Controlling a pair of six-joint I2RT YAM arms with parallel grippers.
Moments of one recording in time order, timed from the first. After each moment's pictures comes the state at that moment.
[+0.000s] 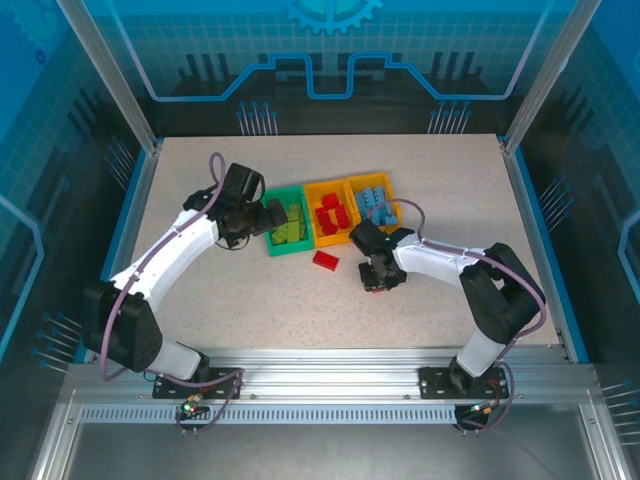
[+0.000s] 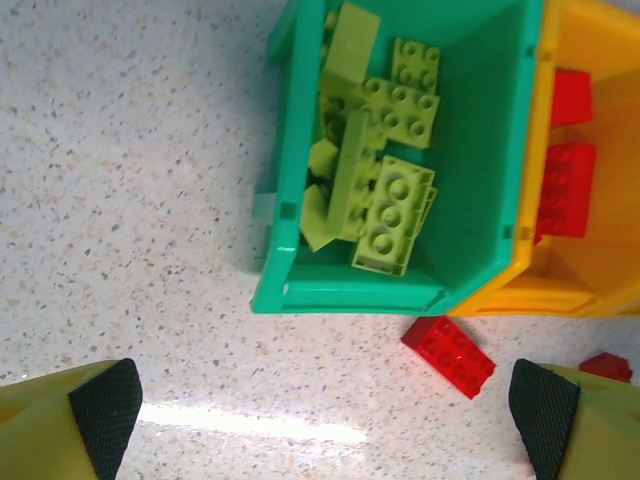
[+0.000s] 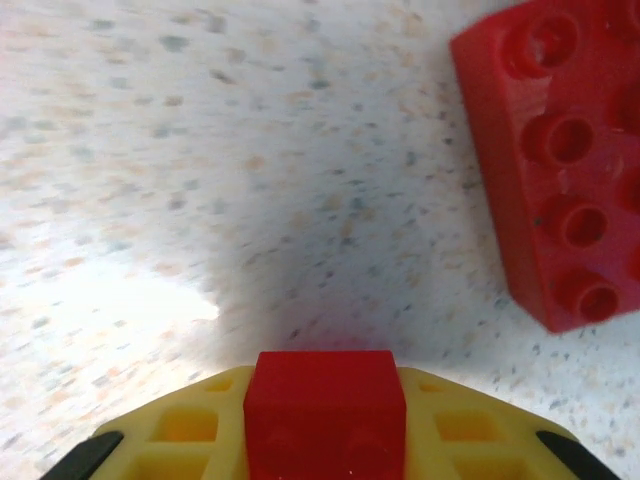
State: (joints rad) left arm -0.33 1.45 1.21 -0.83 0.00 -0.77; right arm 0.67 1.66 1.01 -0.76 0.09 0.49
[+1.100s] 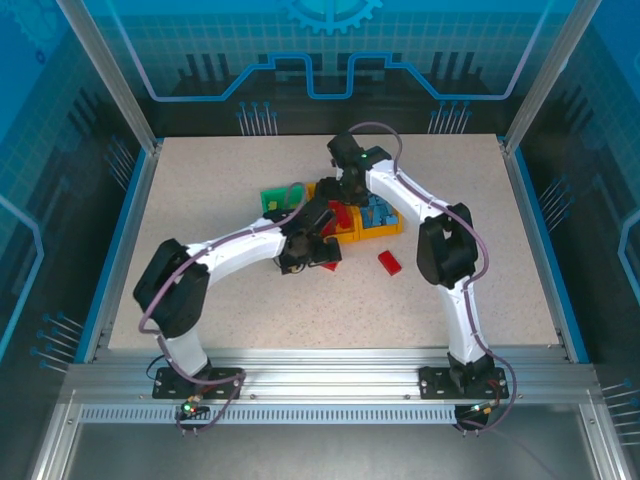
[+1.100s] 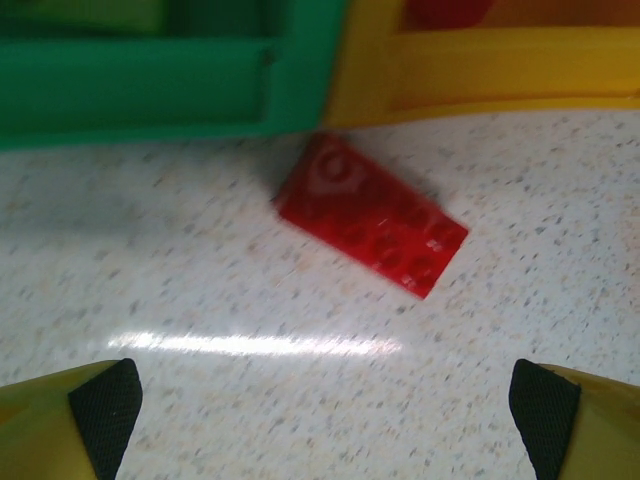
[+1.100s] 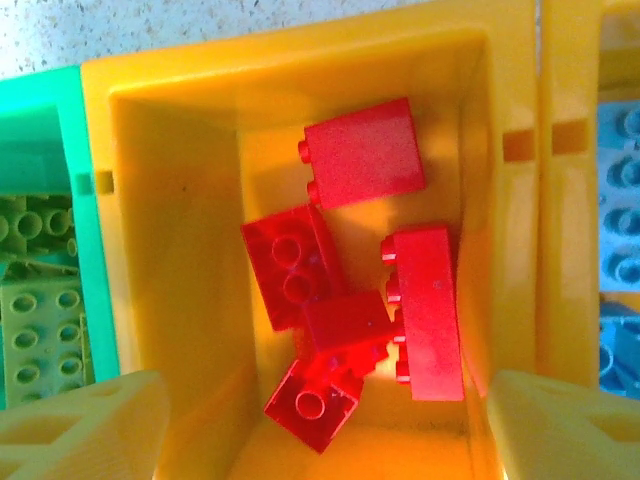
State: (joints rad) left arm -0.69 1.80 1.31 -0.77 -0.01 -0.90; right arm 0.52 2.21 2.01 -0.97 -0.09 0.46
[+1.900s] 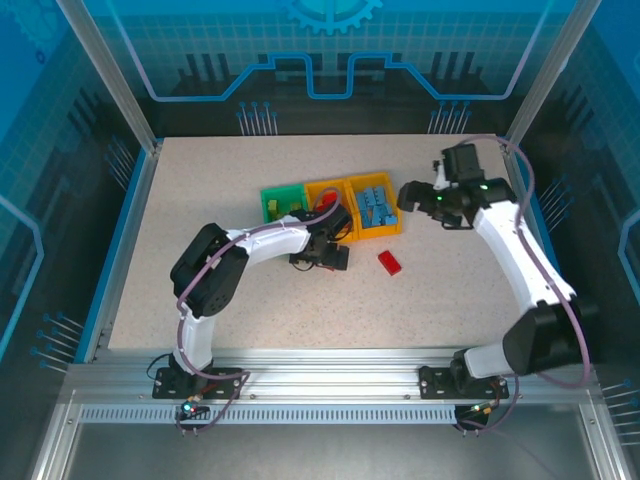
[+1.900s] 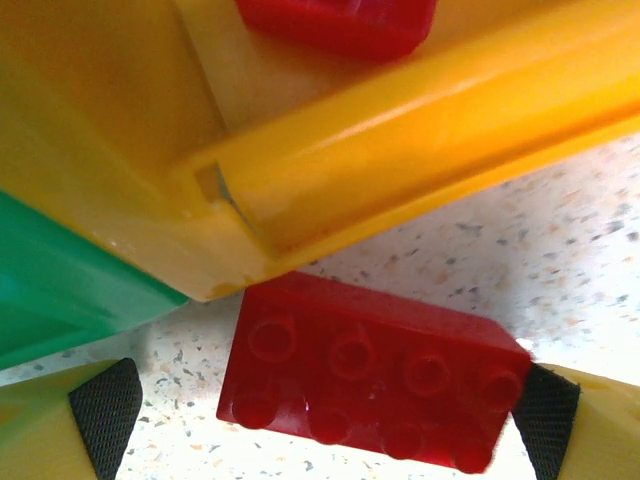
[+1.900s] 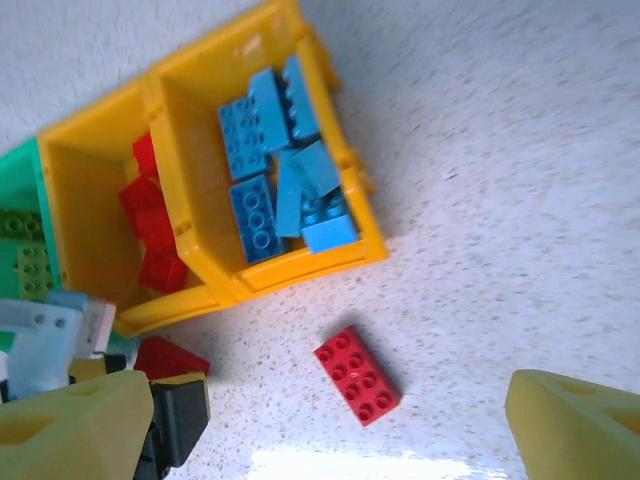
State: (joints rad) left arm -0.70 2.00 1.37 -0.70 -0.10 -0.61; right arm 0.14 1.38 1.34 -0.91 -0.13 0.43
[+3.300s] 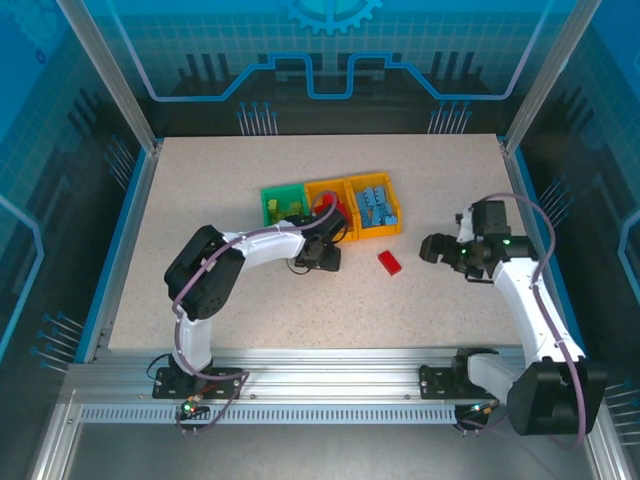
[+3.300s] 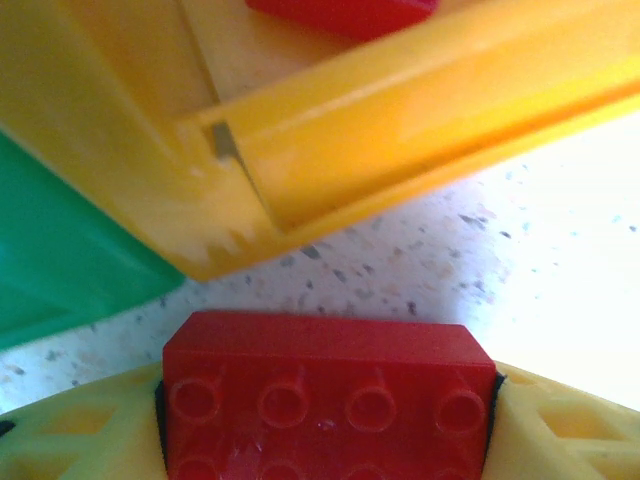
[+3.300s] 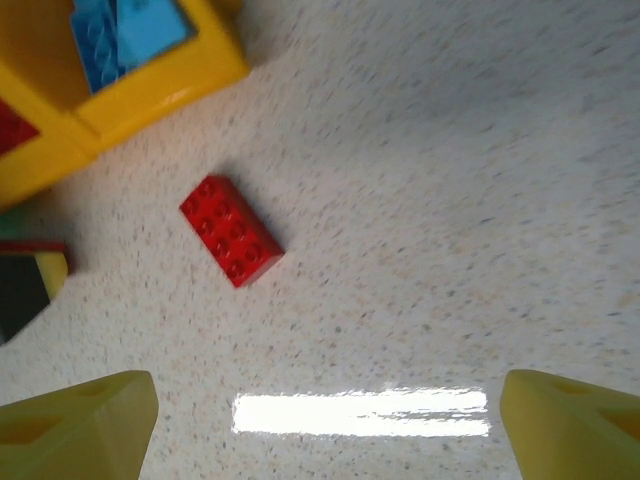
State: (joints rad) left arm -0.70 1.95 1.30 -0.62 -0.08 -0.63; right arm 0.01 1.09 0.87 -0.89 -0.23 0.30
